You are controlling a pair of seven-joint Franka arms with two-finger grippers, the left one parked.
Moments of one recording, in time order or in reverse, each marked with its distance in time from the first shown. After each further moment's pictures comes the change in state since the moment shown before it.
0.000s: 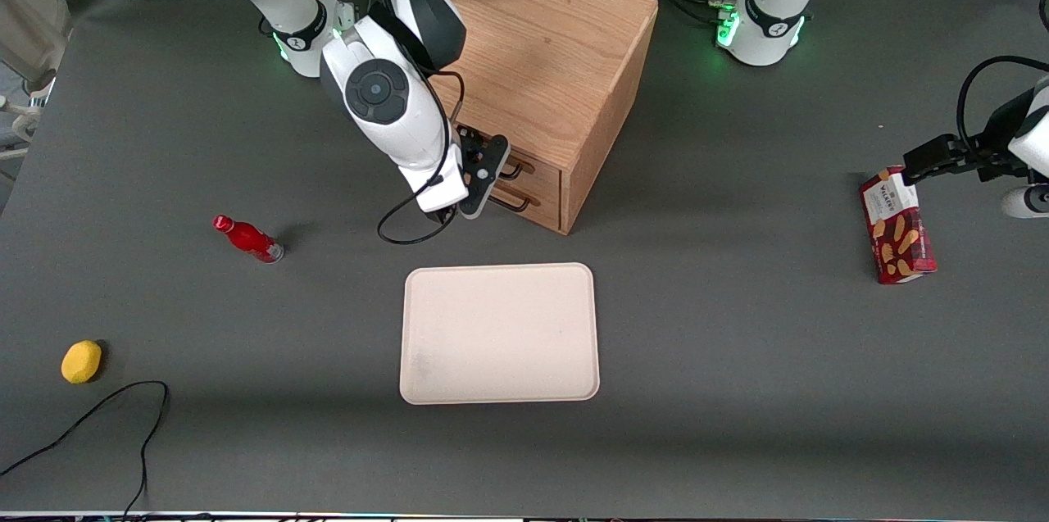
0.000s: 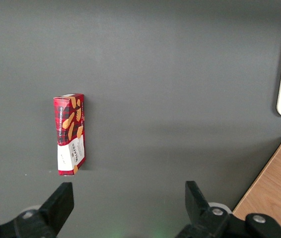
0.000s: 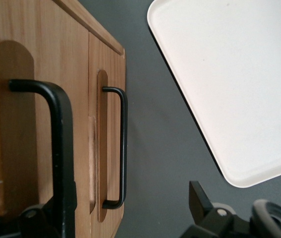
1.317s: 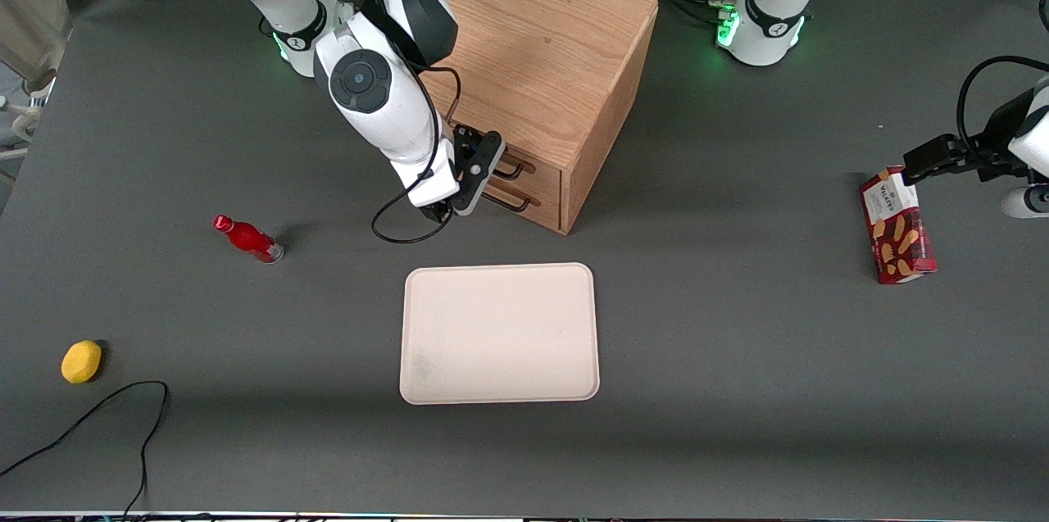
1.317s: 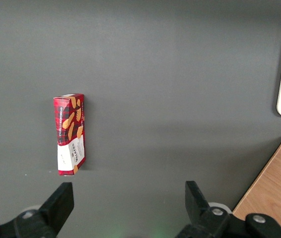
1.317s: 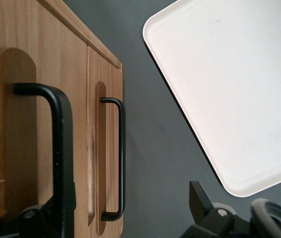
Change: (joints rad) arm 0.001 -0.063 -0.001 -0.110 0.037 0.138 -0.005
